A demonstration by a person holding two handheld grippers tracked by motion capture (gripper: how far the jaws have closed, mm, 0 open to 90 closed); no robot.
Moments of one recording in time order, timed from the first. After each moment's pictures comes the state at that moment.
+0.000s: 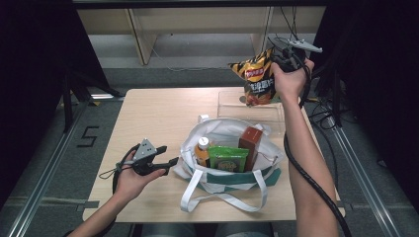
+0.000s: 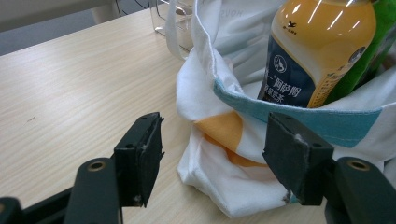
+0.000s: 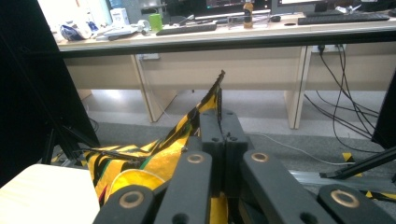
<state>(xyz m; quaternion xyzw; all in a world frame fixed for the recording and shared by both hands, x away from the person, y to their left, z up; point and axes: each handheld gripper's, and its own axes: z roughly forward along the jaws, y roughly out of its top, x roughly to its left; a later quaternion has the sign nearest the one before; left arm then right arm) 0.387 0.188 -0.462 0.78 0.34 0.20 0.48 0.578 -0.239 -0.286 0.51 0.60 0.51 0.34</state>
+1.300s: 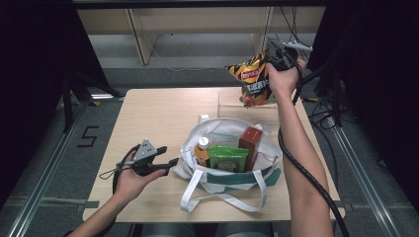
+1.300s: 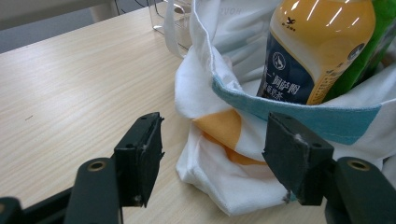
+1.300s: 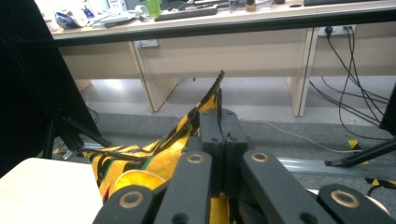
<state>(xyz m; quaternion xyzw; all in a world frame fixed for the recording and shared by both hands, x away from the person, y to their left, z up) 0.387 0.188 -0.462 0.78 0.34 0.20 0.48 0.606 -0.231 -0.302 0.53 0.61 0.50 0.31</state>
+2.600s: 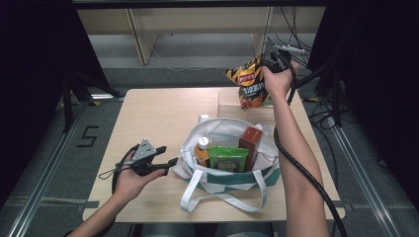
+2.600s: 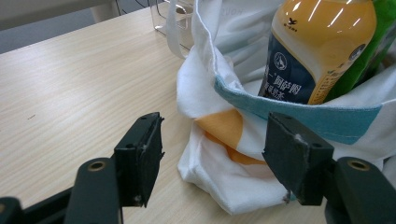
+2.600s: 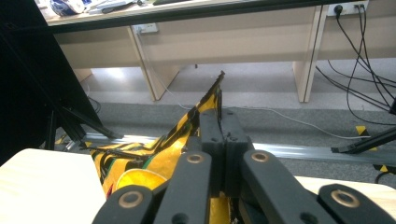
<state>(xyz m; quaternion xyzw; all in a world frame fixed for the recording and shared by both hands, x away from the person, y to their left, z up) 0.387 0.190 -0.462 0.78 0.34 0.20 0.48 0.626 -0.226 -0.323 0.54 0.62 0.49 0.29</state>
